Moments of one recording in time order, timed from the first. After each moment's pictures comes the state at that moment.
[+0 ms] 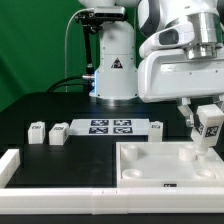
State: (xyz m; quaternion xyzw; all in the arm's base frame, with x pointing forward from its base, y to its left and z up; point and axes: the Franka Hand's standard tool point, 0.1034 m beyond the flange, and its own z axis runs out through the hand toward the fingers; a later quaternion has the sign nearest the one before) arm 0.578 0.126 0.100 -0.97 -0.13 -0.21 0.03
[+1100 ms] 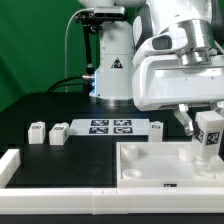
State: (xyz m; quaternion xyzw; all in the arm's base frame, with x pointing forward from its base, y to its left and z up) arm 0.607 0.118 0.096 -0.95 -0.14 -0.29 0.02
